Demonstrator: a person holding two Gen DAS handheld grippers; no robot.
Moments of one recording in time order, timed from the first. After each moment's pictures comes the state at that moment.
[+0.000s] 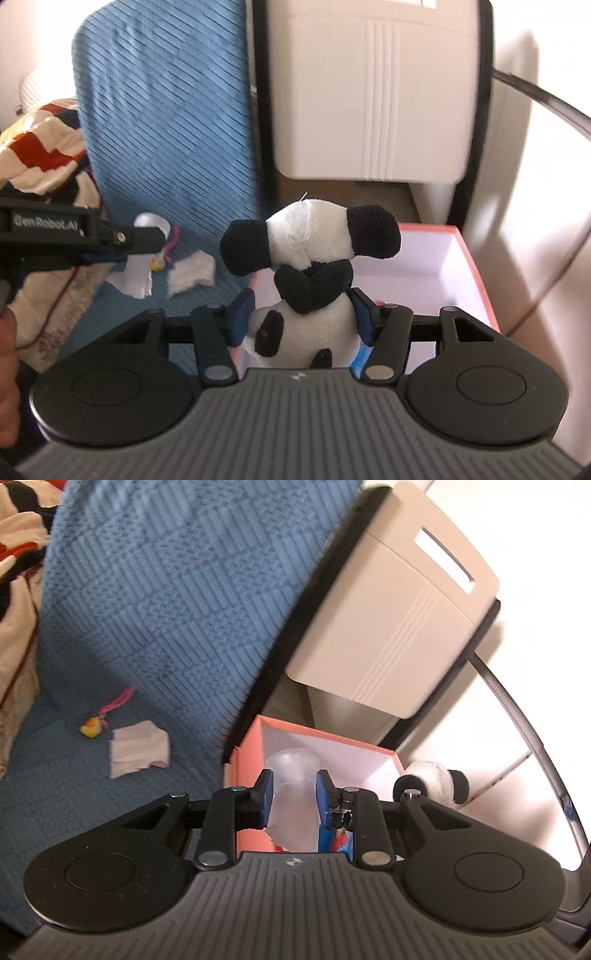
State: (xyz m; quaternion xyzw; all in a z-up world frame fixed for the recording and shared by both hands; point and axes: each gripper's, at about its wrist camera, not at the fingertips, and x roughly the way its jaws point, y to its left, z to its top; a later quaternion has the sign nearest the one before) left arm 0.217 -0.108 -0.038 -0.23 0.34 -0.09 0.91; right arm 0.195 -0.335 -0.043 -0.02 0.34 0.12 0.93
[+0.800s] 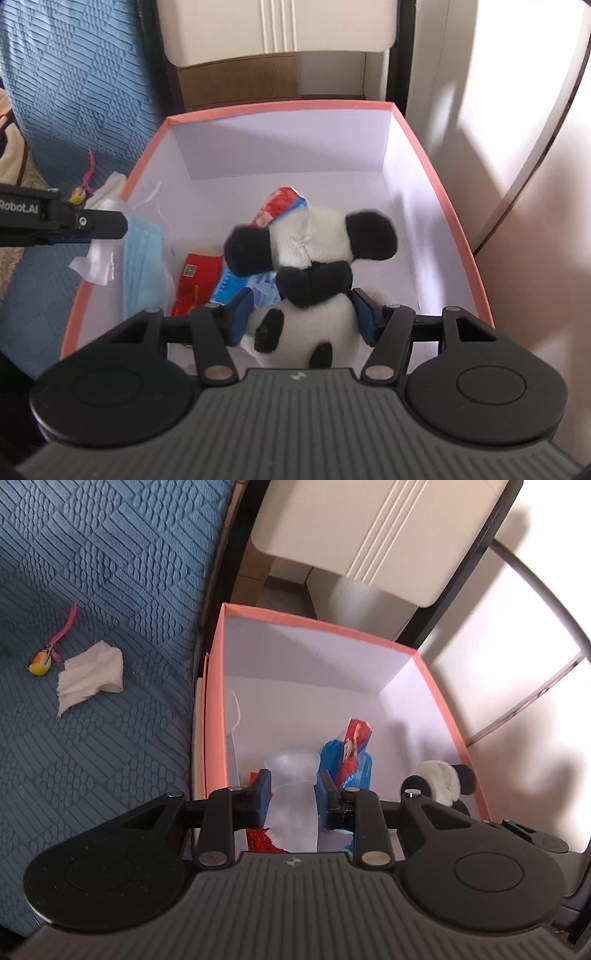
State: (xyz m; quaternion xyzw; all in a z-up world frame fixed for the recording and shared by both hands) left arm 0.264 -0.198 -0.129 -0.17 0.45 -0.10 0.87; right arm 0.222 -0.419 -0.135 -0.01 0.44 0.07 0.89
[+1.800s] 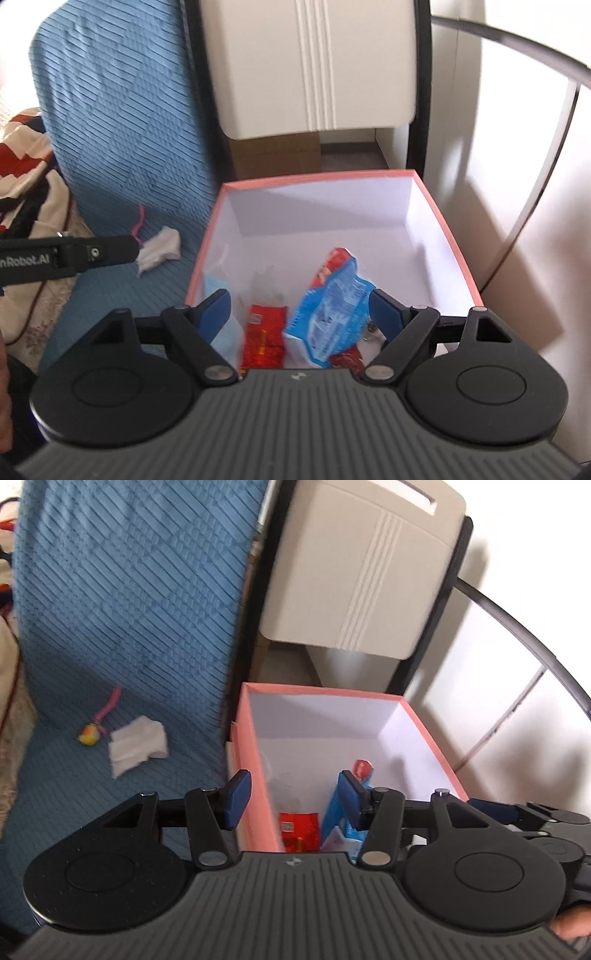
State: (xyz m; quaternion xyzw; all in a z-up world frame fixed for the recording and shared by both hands) left arm 0.199 -0.167 -0.067 -0.12 0.36 -0.09 0.92; right arm 0.188 -0.377 -0.053 0.02 0.38 0.08 0.92
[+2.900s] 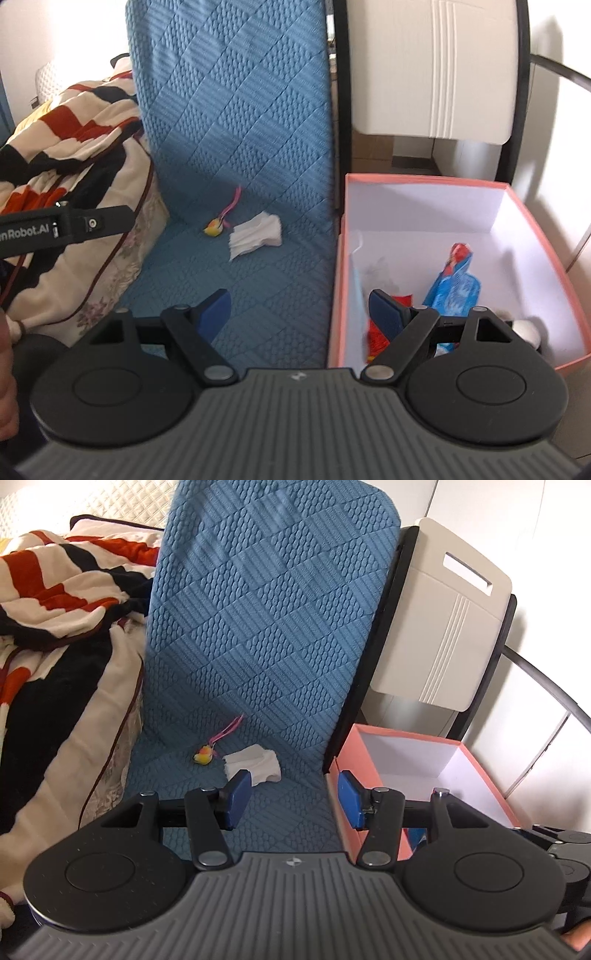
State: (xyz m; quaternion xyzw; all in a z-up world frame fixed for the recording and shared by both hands) left arm 0.105 -0.024 -0.067 -0.14 0.28 -0.02 0.95; right arm 0.133 -0.242 -0.070 -0.01 0.36 0.14 0.92
